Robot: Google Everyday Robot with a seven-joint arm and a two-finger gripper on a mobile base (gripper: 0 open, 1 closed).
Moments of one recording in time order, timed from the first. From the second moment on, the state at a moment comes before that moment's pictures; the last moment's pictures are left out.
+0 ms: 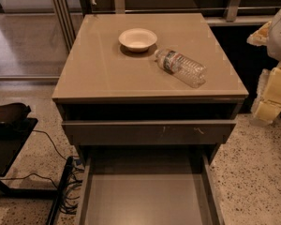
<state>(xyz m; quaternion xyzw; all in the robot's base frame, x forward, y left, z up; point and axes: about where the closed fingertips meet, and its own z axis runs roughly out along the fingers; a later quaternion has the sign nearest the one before) 0.438 -0.217 0.976 -0.60 0.78 -0.03 0.16</state>
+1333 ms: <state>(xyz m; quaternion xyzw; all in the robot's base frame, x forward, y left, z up) 0.505 -0.172 0.972 -0.64 0.72 0.02 0.28</state>
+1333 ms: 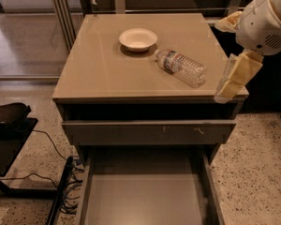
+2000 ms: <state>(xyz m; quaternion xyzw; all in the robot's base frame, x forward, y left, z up) 0.538 -0.159 0.957 -0.61 0.72 0.04 0.31</state>
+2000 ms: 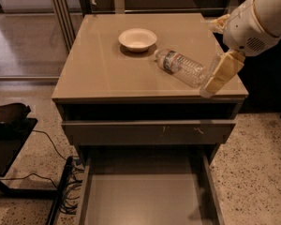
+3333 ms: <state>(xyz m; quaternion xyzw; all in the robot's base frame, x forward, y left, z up) 0.636 -0.130 0.913 -0.57 0.74 0.09 0.34</state>
